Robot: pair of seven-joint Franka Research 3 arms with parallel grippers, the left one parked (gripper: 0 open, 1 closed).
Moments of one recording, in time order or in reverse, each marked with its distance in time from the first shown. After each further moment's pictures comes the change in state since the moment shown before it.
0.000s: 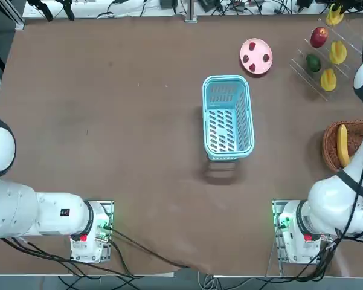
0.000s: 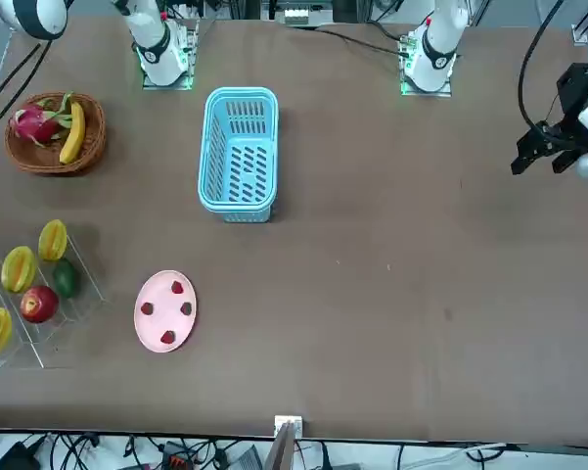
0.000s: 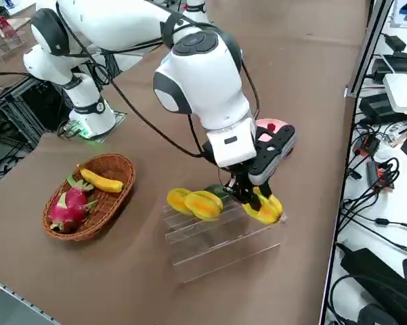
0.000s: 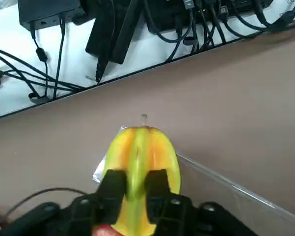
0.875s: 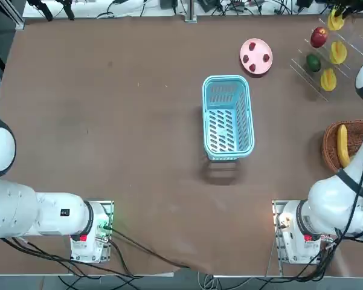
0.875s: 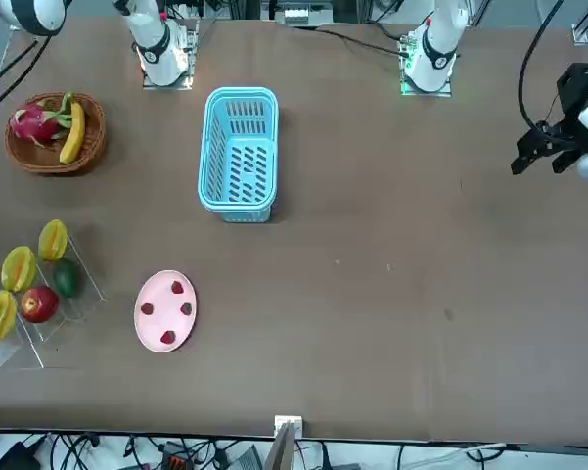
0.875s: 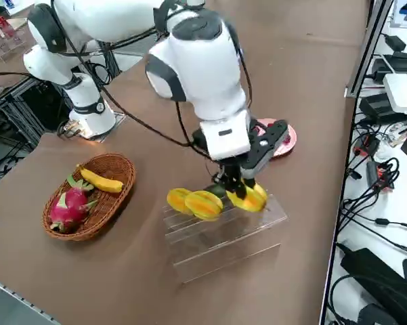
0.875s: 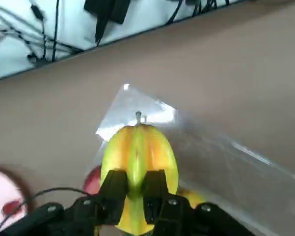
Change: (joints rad) arm 0.017 -0.049 -0.009 0.048 -0.044 -0.273 0.011
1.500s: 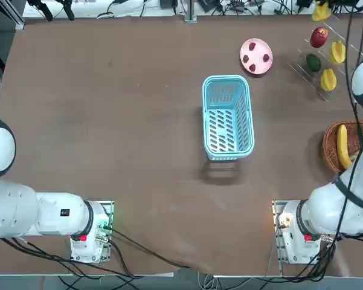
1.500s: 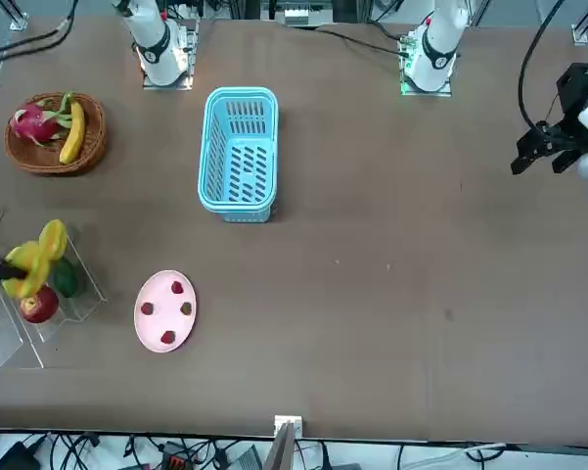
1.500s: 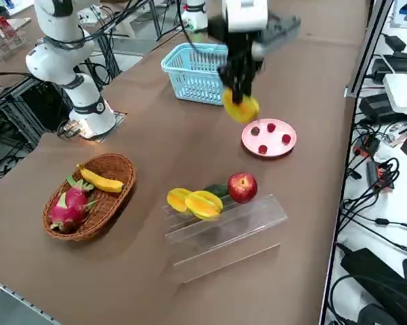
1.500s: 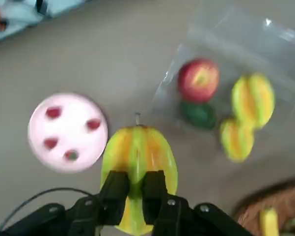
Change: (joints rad) arm 0.261 -0.245 0.007 -0.066 -0.088 -0.368 0.396
